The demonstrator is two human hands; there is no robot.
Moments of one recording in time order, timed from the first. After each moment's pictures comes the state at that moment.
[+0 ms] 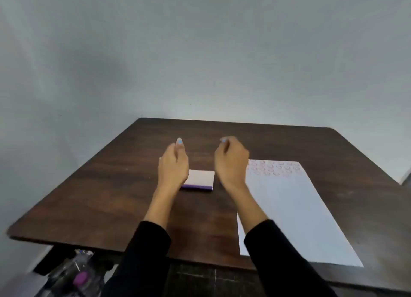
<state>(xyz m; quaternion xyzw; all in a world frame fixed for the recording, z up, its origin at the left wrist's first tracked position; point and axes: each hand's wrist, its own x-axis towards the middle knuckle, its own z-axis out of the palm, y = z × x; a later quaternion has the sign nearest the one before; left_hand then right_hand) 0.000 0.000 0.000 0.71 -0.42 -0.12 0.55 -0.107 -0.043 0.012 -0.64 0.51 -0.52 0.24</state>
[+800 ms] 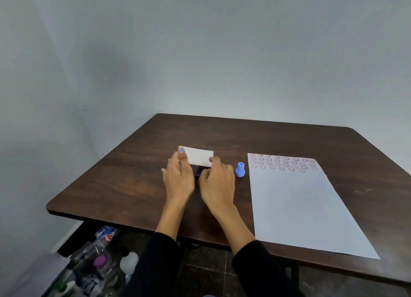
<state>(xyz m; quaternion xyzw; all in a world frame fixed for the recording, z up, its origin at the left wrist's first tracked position) 0.009 0.036 -0.039 0.72 -0.34 -0.10 0.60 -0.067 0.009 -0.045 -0.74 0.51 -0.39 0.20</state>
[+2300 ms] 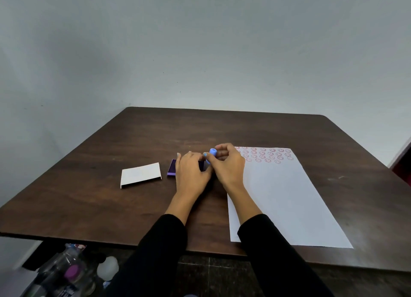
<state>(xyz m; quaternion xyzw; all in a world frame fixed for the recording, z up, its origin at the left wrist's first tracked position) -0.034 -0.041 -0.078 0.70 -0.56 0.00 0.44 -0.124 -0.080 -0.066 -0.62 0.48 -0.51 0.35</state>
